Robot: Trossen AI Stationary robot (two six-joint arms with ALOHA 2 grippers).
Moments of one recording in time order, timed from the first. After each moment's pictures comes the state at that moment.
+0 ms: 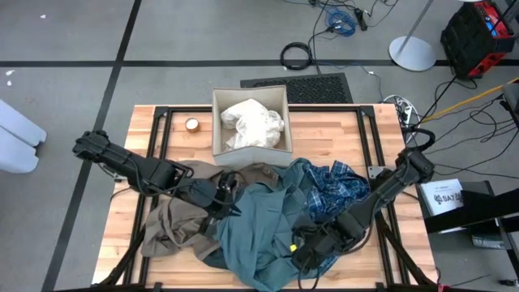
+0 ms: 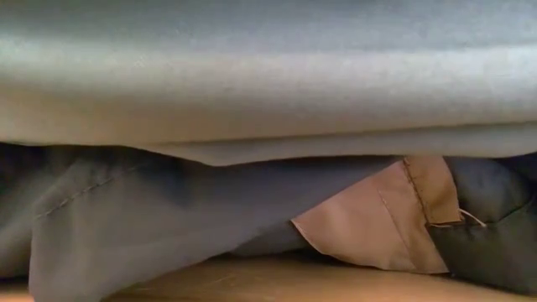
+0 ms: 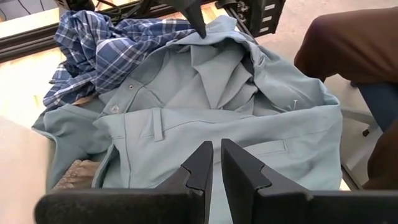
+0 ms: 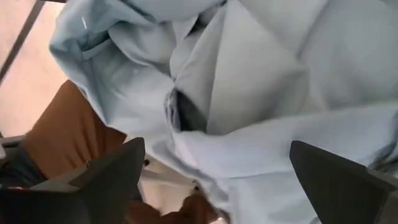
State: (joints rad) left arm -0.40 1.34 1.28 -0.58 -0.05 0.03; right arm 0.66 1.76 1.59 -0.96 0.08 1.39
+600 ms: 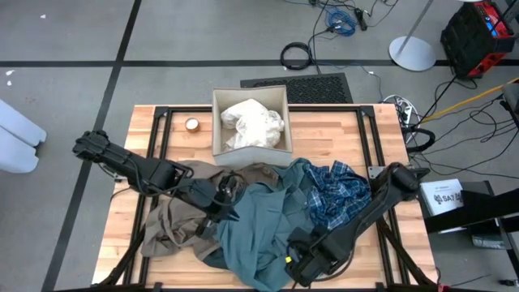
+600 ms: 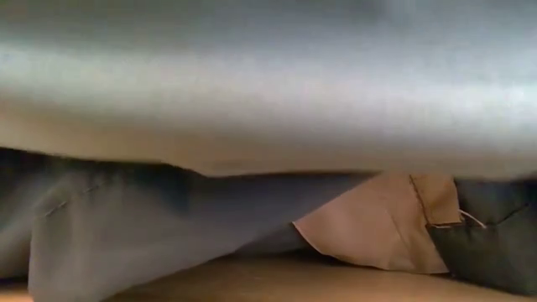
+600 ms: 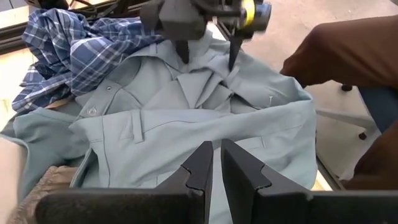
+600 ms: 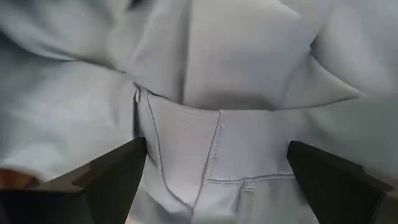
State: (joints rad) left arm -0.40 1.34 1.28 -0.59 0.03 0.03; right arm 0.71 1.97 1.63 -1.01 0.18 1.47
